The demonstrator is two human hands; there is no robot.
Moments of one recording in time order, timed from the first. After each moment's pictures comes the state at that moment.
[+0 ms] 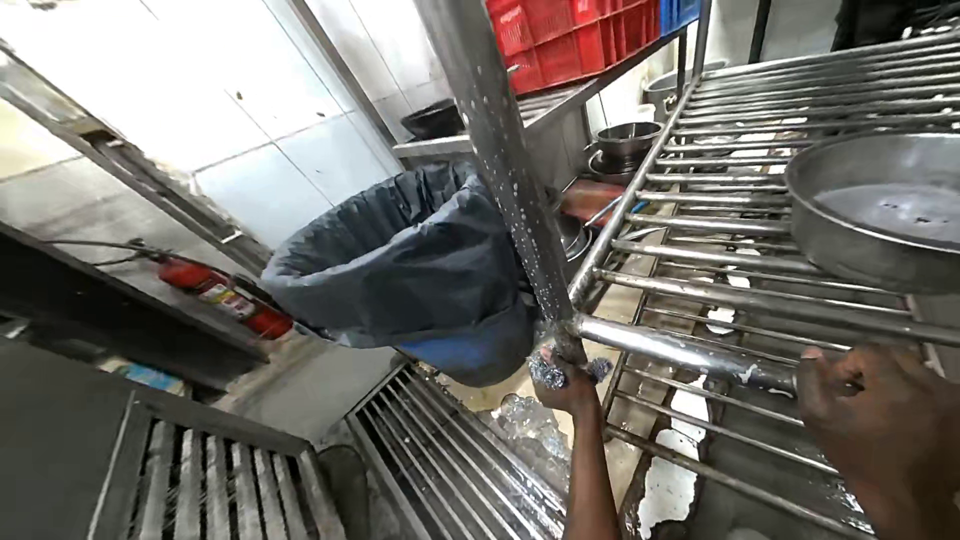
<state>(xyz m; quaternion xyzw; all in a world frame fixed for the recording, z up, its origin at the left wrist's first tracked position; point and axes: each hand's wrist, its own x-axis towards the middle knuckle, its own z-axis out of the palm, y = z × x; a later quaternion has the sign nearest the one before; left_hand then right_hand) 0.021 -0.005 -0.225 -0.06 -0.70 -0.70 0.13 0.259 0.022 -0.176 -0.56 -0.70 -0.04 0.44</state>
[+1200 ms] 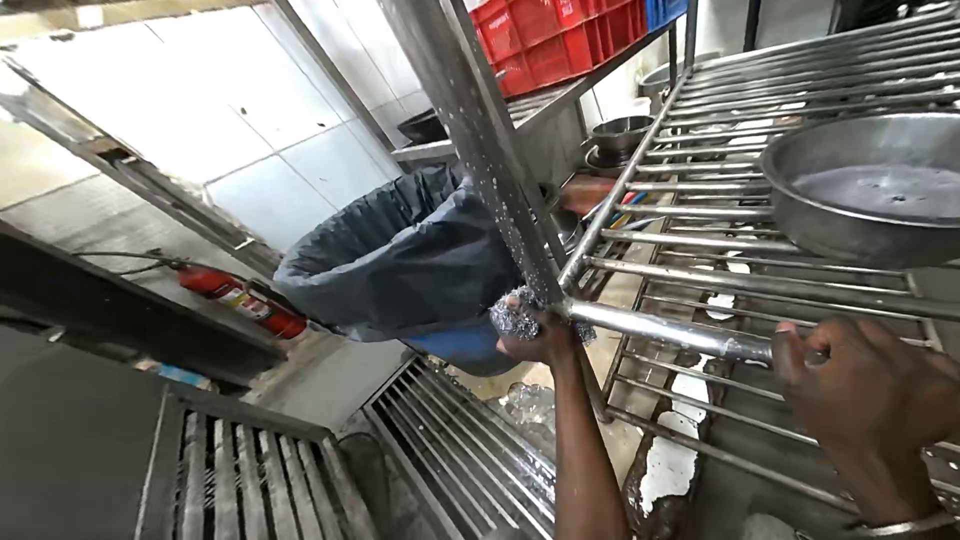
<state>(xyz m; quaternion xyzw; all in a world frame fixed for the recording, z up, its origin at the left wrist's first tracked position) 0.014 0.007 -0.168 -0.11 -0.66 -0.68 0.31 0.260 0.018 -0.171 -0.56 -0.70 -0.07 0.43</state>
